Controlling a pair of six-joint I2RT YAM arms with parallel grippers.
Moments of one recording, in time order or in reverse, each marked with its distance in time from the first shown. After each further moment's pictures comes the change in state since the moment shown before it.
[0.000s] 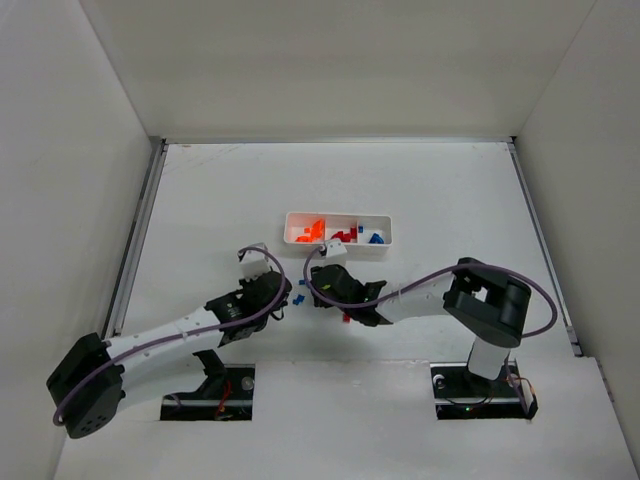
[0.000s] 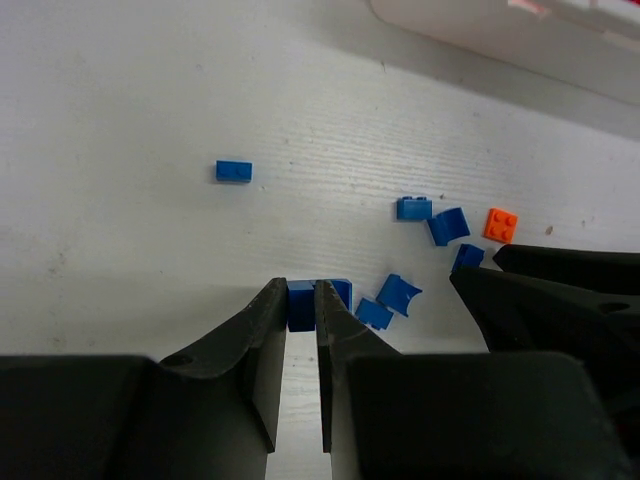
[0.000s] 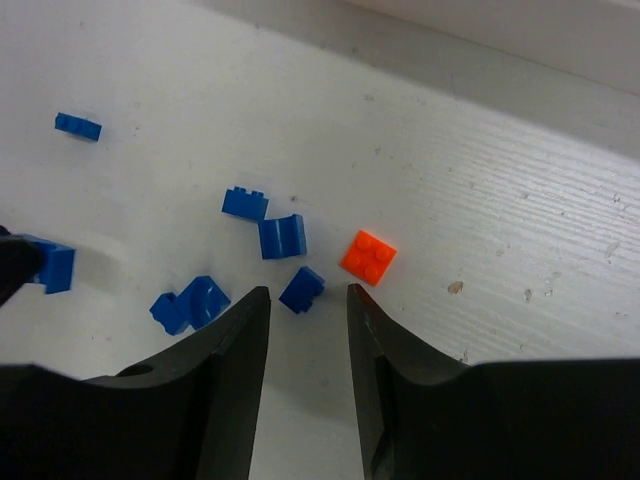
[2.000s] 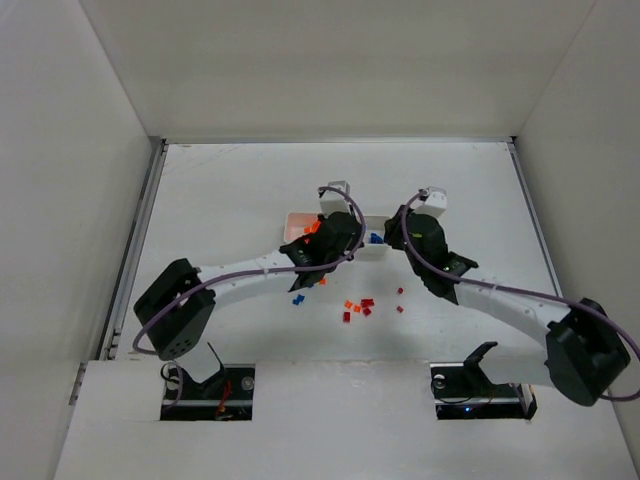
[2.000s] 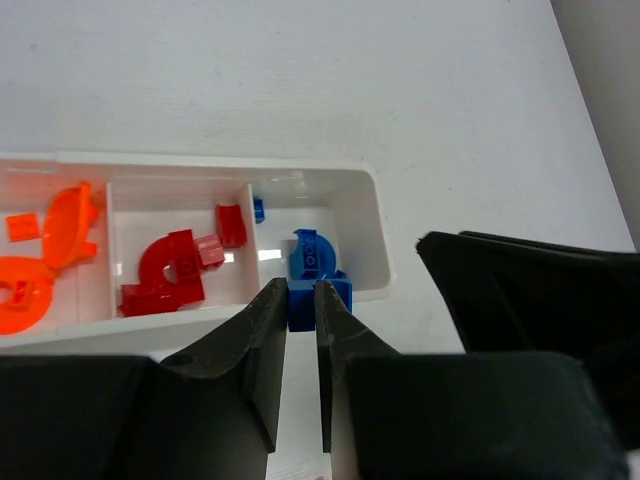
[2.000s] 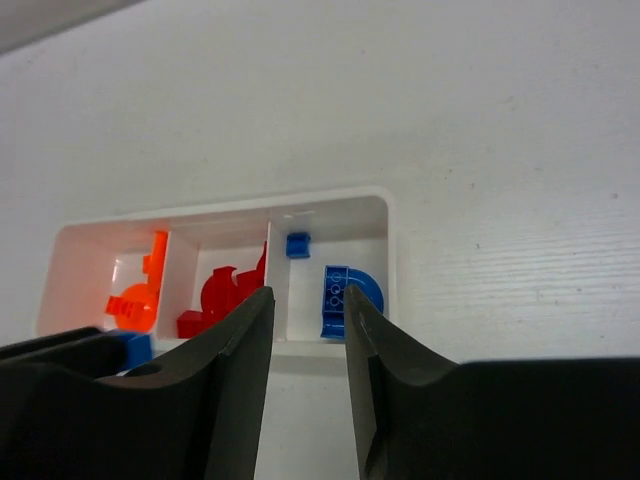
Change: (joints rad) left arm -0.040 0.595 0.589 0.456 0.104 0.252; right arm -0.470 -0.503 -0.151 -0.044 0.058 -0.077
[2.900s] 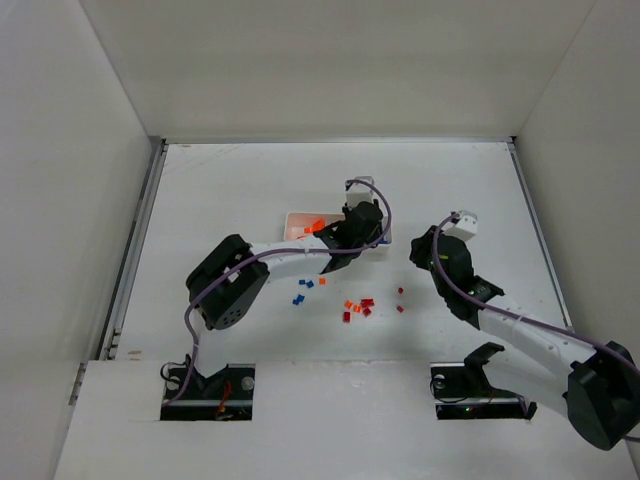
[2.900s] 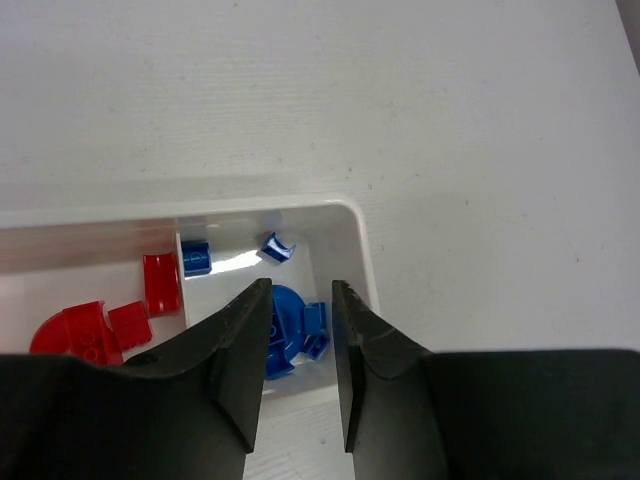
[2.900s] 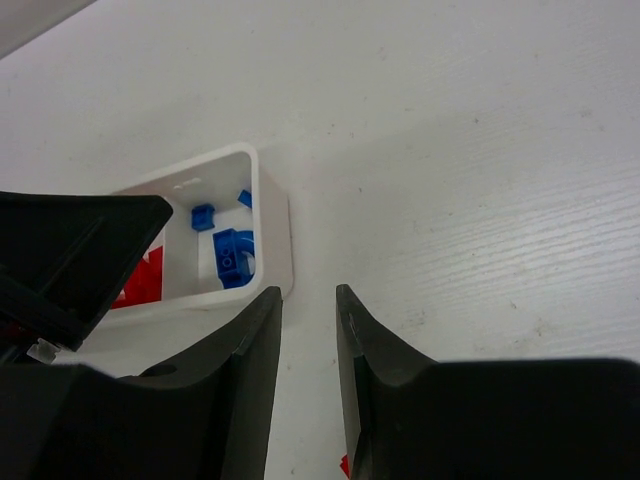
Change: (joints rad) left arm 0.019 0.348 0.262 0.022 0.055 0.017; right arm -0.101 -0.282 -0.245 -0.056 -0.010 0.072
